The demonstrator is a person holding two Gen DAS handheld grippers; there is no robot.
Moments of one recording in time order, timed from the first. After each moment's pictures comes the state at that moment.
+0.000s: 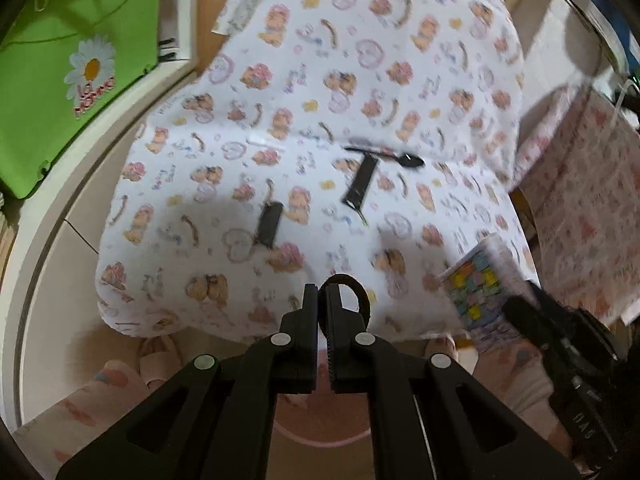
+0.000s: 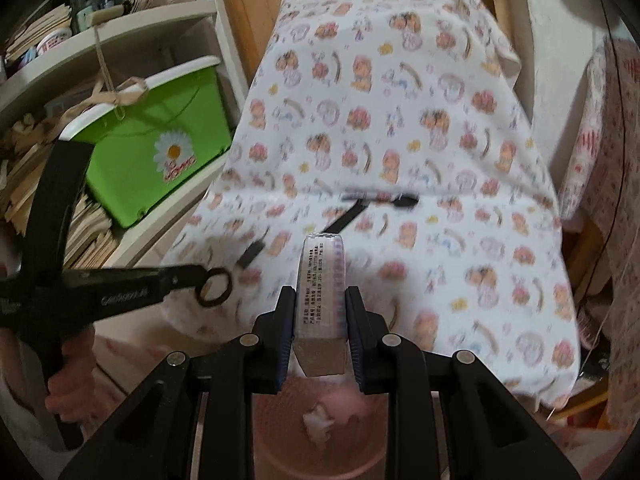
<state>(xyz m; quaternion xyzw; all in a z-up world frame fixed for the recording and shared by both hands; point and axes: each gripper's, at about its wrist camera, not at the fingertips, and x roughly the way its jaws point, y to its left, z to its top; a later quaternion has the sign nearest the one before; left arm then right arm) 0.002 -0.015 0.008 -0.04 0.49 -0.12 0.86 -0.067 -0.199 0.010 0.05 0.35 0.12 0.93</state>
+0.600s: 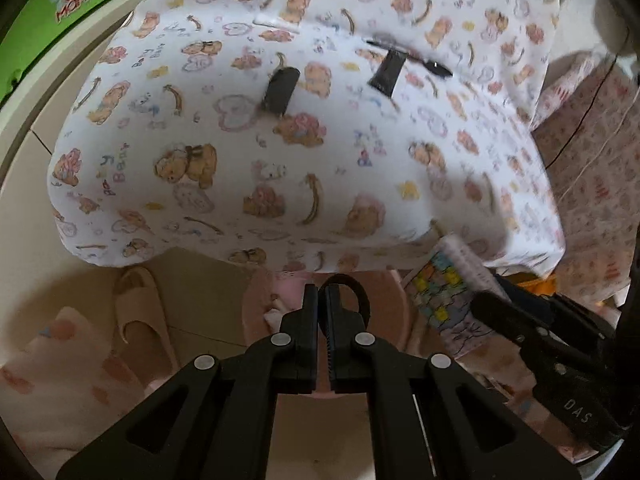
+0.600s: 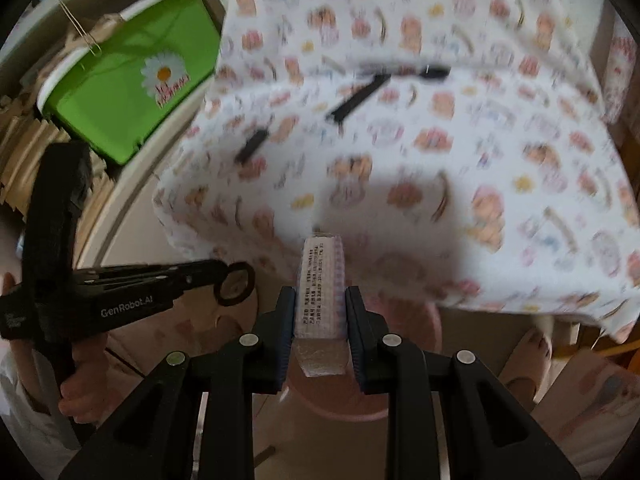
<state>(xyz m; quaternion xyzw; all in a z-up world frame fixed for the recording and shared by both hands) -0.012 -0.005 -0.073 -0.06 0.58 -0.13 0.80 -0.050 -0.184 -0.068 0.08 0.50 0.15 0.85</state>
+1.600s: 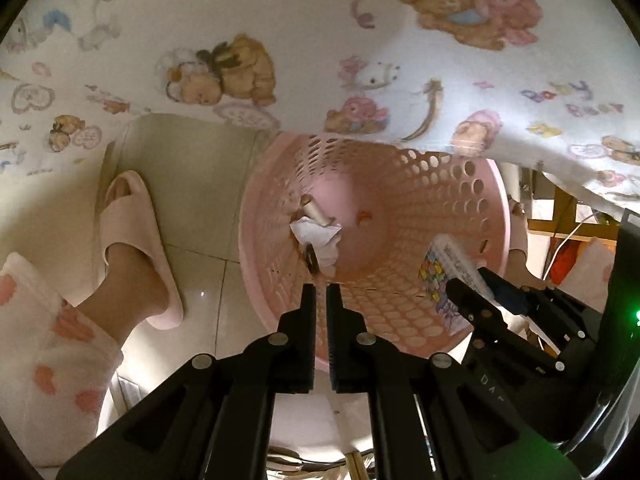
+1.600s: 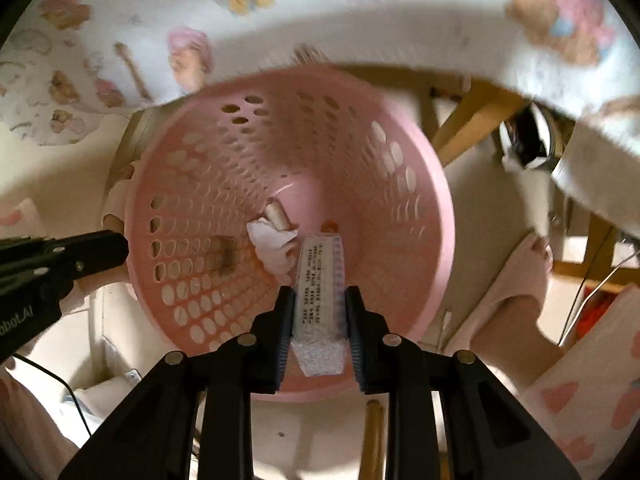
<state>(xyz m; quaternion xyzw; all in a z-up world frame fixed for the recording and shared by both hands) -0.012 -0.026 -0.235 -0.02 0.73 -0.06 0.68 -0.027 -0.169 -0.276 0.01 0.69 0.05 0.72</state>
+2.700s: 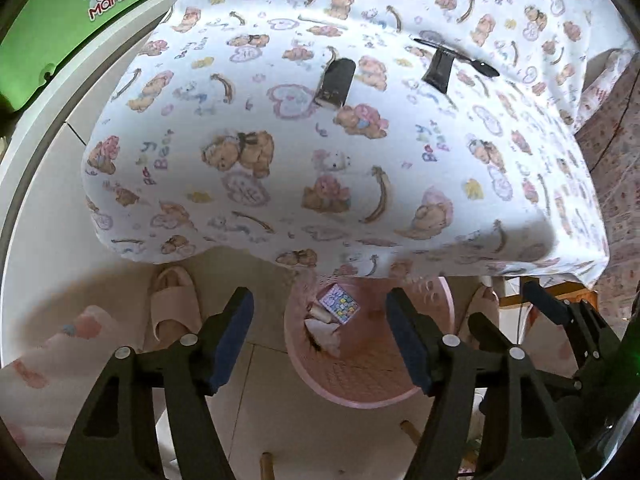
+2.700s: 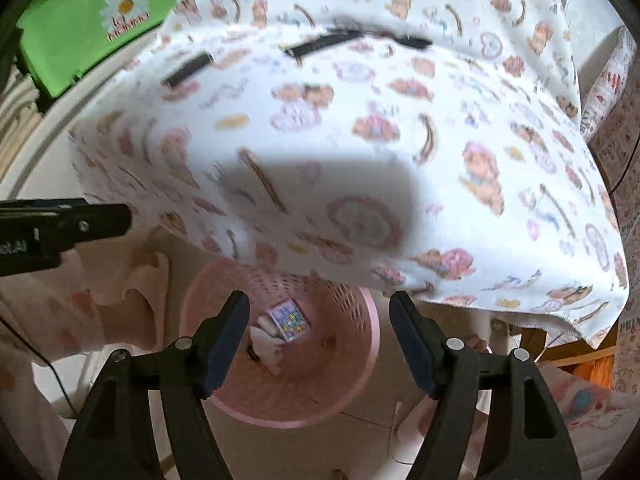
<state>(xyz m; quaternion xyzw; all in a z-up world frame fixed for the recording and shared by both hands) -0.008 0.013 -0.086 -0.04 0.58 -0.06 0.81 -0.047 -0.168 -0.119 -0.05 0.50 0.06 0.86</state>
